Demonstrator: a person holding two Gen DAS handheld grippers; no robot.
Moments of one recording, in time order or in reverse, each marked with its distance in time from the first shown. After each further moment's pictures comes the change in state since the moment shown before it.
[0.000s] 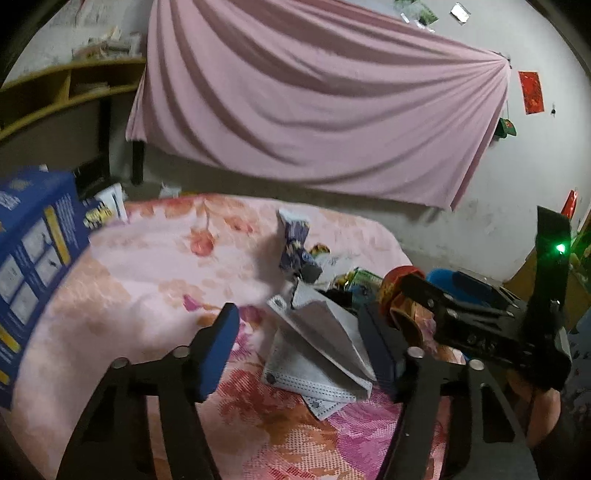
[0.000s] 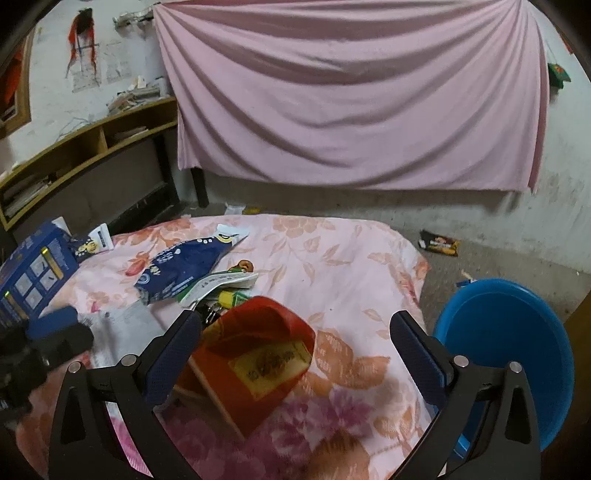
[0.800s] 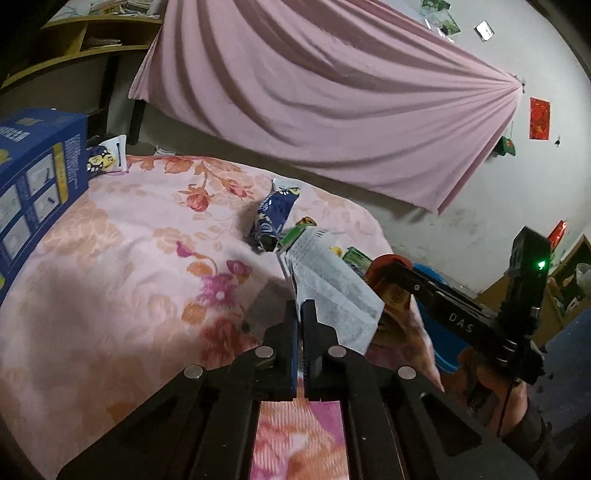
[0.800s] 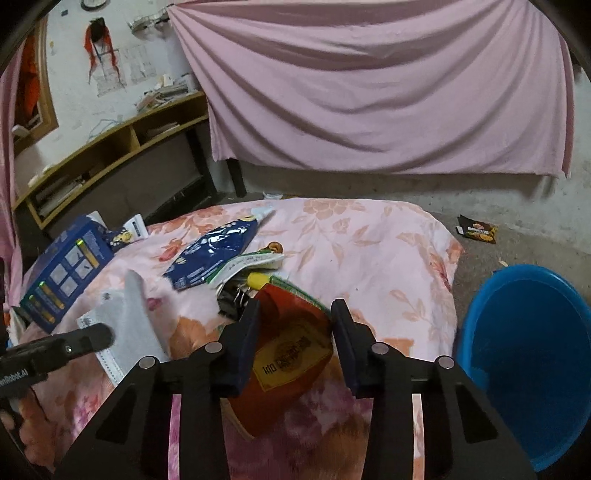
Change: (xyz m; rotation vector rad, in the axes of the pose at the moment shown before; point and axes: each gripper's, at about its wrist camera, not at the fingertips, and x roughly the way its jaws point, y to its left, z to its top) left arm -0.022 0.008 -0.011 -0.122 0.062 -0.084; right arm -0.008 -0.012 -0.010 0.011 0.031 0.178
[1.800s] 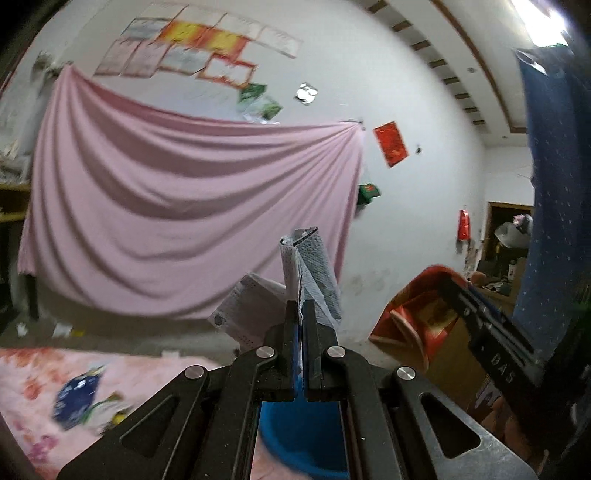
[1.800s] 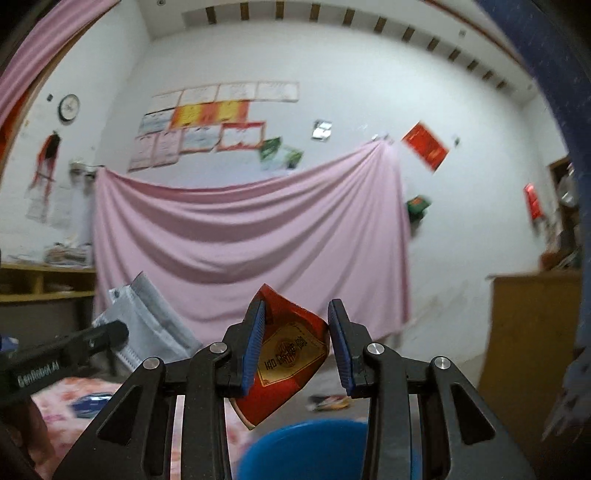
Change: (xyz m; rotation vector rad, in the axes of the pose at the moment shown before) left arm 0.040 -0.208 0.011 0.456 -0.516 -0.338; right arm -0.195 -0.060 -0.033 -0.007 -0.859 -0.590
